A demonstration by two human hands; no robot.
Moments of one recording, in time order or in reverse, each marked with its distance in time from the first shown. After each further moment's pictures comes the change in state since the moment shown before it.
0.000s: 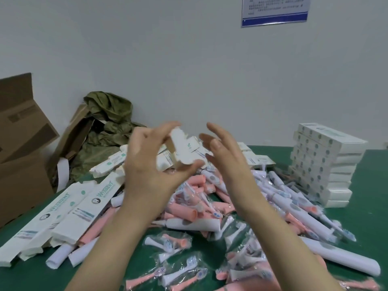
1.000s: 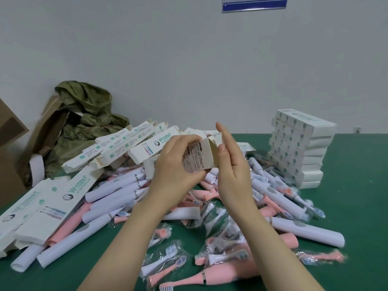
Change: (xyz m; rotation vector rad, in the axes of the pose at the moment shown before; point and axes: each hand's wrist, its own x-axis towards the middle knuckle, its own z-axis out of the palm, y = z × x) left_hand -0.019 -0.010 0.079 -0.075 -0.282 -0.079; right_hand -0.018 0.036 -0.030 -0.181 0.319 -0.108
